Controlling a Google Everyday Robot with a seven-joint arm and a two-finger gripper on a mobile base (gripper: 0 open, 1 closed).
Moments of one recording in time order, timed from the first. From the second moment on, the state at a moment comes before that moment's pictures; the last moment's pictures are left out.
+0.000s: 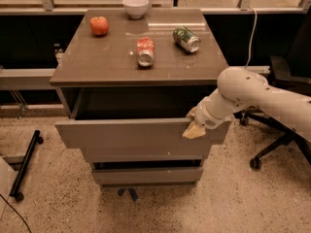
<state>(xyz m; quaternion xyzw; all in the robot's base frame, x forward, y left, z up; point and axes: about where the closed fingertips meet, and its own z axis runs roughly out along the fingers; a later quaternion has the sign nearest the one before) 0.596 -0.137 0.650 -0.61 0.76 0.11 0.20</state>
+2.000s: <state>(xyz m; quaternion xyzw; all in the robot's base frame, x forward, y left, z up) 0.550 -0.142 0.640 -0.60 0.77 0.12 0.16</state>
